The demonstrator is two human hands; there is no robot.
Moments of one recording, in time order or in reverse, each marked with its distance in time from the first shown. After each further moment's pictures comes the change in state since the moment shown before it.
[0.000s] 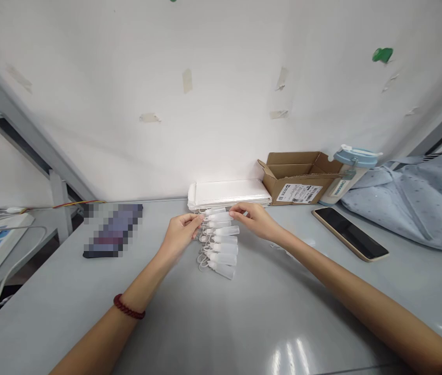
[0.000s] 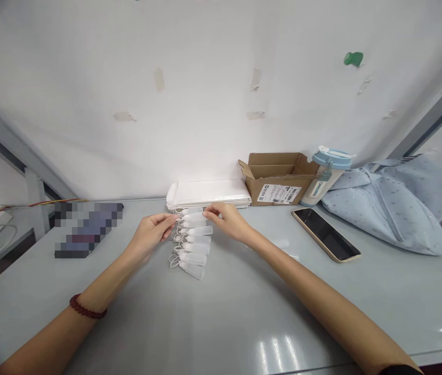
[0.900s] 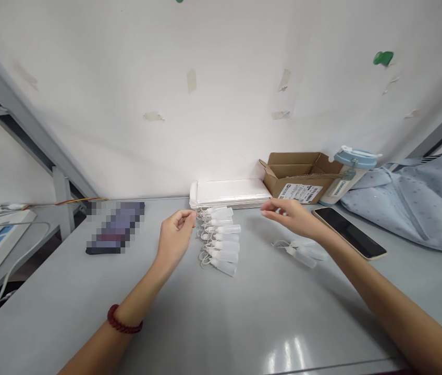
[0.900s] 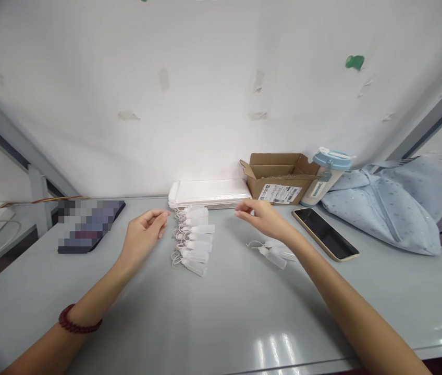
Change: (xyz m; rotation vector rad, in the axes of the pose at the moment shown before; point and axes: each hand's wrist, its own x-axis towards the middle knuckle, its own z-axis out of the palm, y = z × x) left_hand -0.021 0.006 -0.005 0.077 0.208 0.115; right_hand -0.034 0.004 -0.064 -0.202 -0.046 0.132
